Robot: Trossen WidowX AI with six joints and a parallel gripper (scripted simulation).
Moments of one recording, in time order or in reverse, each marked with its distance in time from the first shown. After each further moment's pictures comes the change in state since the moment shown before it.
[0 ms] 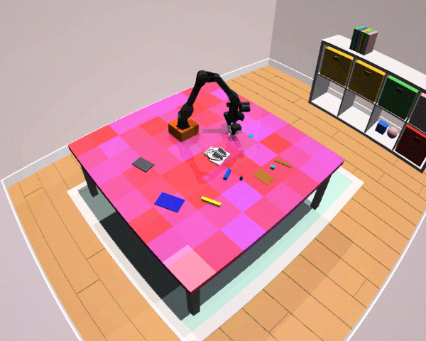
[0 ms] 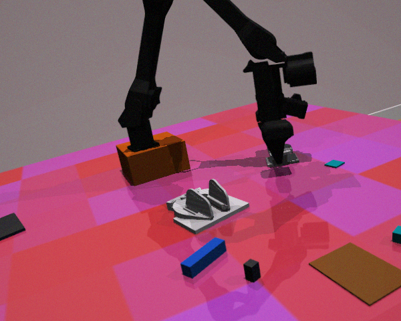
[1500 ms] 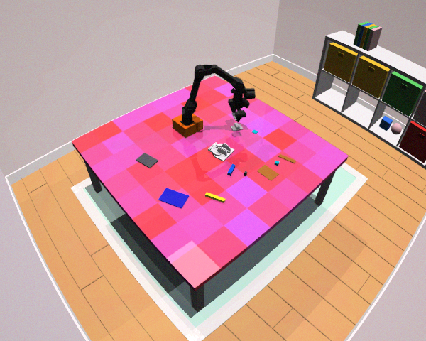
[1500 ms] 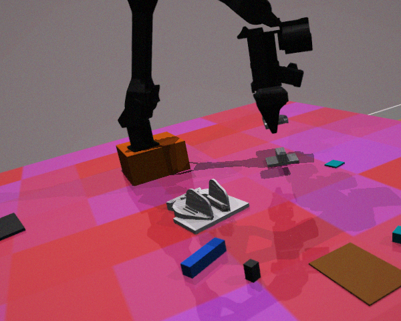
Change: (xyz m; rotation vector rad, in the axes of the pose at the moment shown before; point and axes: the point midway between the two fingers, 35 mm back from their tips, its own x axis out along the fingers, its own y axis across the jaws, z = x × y) arm -0.071 -0.002 -0.002 0.011 0.004 0.000
